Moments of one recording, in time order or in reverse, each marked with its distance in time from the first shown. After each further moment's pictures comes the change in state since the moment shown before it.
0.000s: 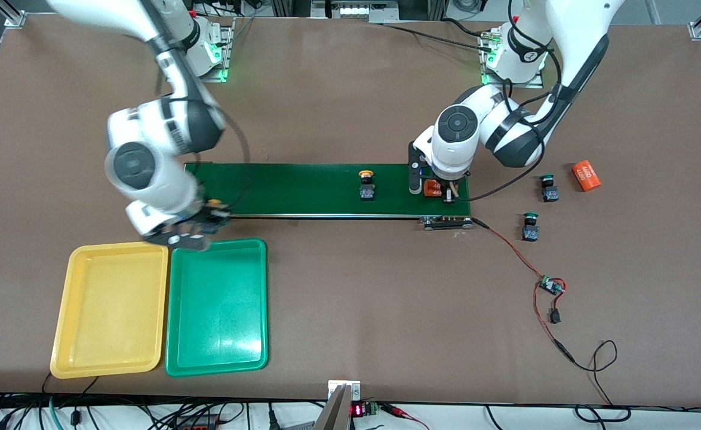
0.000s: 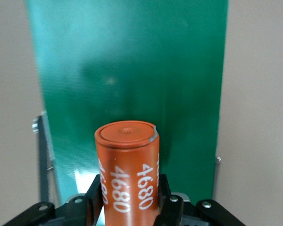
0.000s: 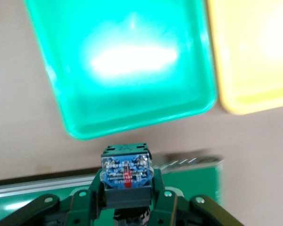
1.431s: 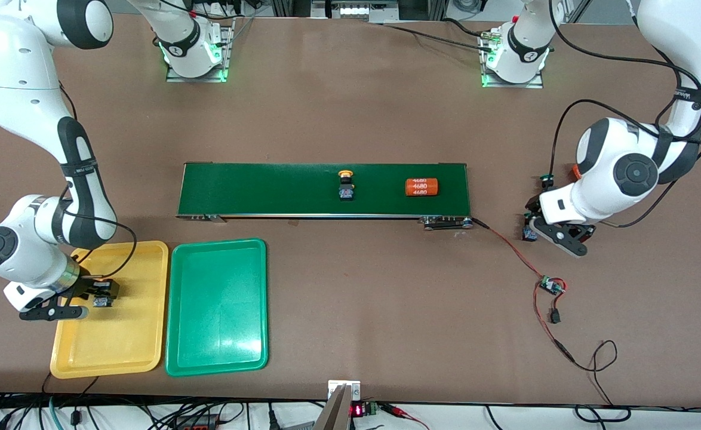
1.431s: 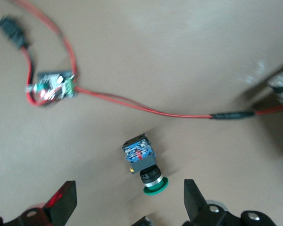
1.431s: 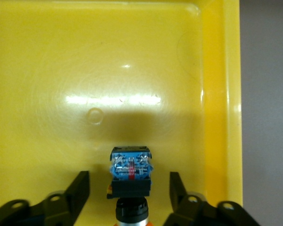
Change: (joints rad) left arm 0.280 -0.047 0.230 0.068 -0.175 0.053 -0.431; right arm -0.354 0.460 -0.043 0.327 -0.036 0.359 -0.538
